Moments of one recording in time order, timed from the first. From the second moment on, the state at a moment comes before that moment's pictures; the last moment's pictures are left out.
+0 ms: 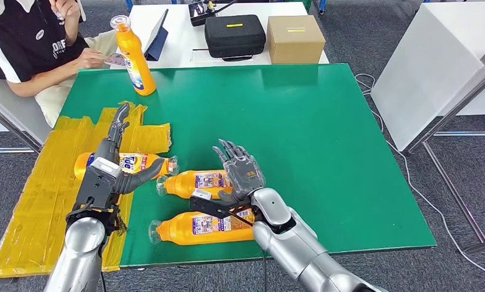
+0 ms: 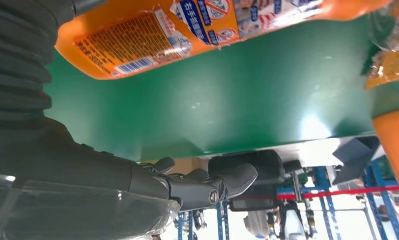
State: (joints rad) left arm -0.30 -0.10 -0.21 -1.47 -0.34 0.11 -0.29; right arm -0.44 0.12 0.60 -1.02 1.10 -0.27 0.08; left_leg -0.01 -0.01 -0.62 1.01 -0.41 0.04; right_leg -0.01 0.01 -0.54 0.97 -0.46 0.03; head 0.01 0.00
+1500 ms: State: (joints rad) left arm -0.31 -0.11 -0.22 -1.47 -0.33 0.12 -0.28; right arm -0.55 0.17 0.57 -0.74 1.15 -0.18 0.15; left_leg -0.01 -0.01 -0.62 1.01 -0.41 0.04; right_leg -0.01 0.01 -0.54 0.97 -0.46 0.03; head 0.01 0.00
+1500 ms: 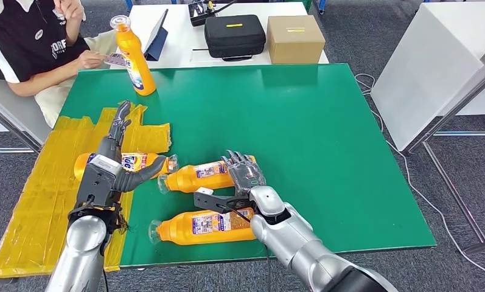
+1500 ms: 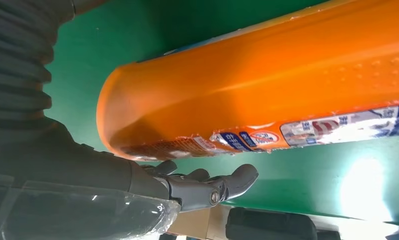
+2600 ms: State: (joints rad) left arm -0.31 -0.12 -0.23 -1.46 -0.33 0.12 -0.28; right arm -0.60 0.19 0.57 -0.67 1.17 -0.16 0.16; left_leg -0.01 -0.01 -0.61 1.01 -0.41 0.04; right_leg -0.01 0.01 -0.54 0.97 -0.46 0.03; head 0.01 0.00
